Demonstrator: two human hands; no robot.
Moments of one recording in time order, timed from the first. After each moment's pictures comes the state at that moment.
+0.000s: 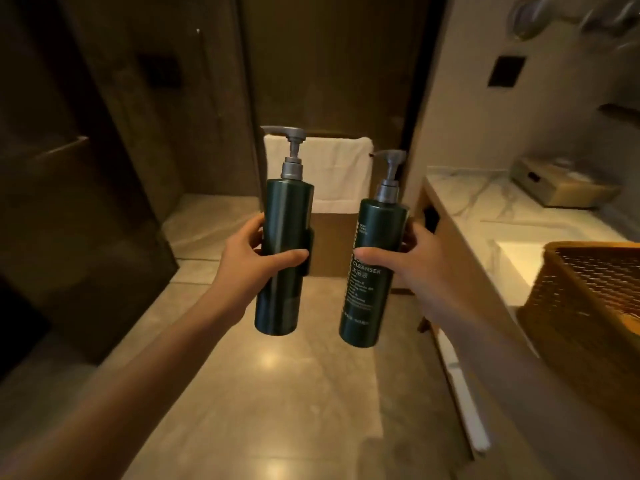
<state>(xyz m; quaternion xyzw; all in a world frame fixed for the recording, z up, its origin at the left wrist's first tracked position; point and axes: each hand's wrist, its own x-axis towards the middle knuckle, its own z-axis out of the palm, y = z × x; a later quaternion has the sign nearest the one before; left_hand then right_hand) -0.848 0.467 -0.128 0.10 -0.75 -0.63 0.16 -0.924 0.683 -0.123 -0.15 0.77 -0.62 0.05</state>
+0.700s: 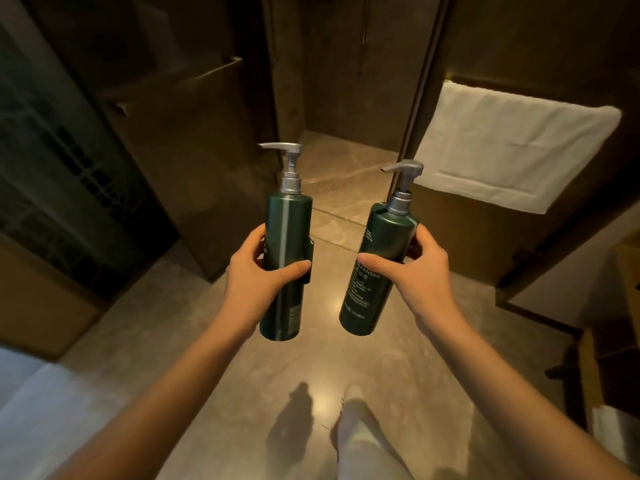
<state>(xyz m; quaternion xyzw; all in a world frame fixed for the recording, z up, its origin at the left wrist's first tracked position) -0.841 0.196 -0.226 0.34 -0.71 -0.56 0.27 -0.992 0.355 -0.220 -0.24 0.72 -0.63 0.17</state>
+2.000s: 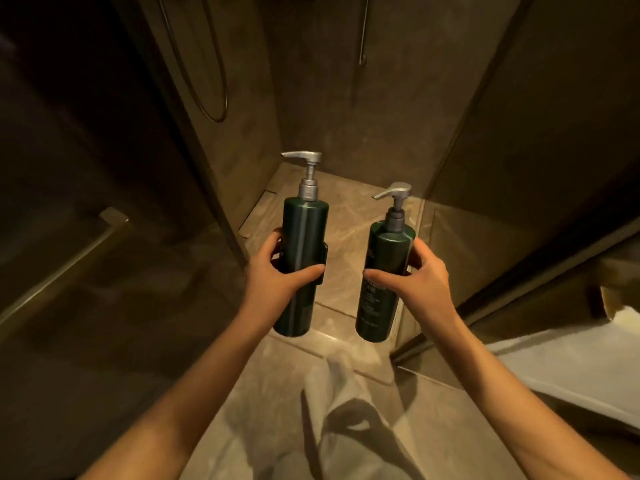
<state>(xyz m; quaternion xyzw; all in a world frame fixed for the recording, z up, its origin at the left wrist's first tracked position) -1.450 -0.342 -0.215 0.30 -0.73 -0.58 0.21 -1.581 -0.161 -0.205 -0.22 0.76 -0.58 0.18</state>
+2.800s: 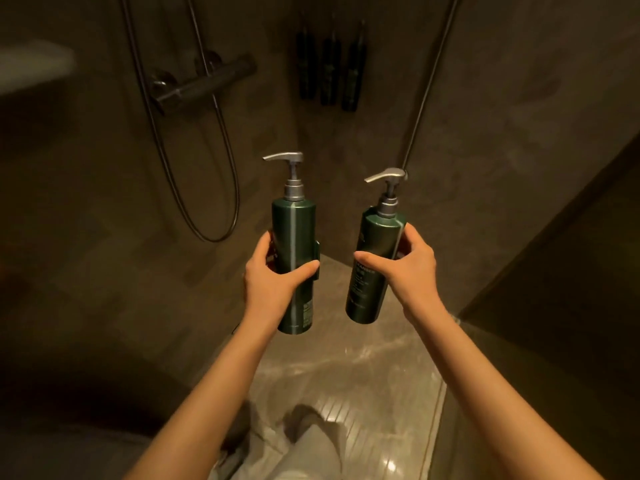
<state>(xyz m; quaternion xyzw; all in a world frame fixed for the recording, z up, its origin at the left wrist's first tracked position) -1.800 -0.642 -0.154 0.35 -0.67 -0.56 0.34 -1.957 -0.516 -0.140 -0.27 0.75 -0.58 0.14</state>
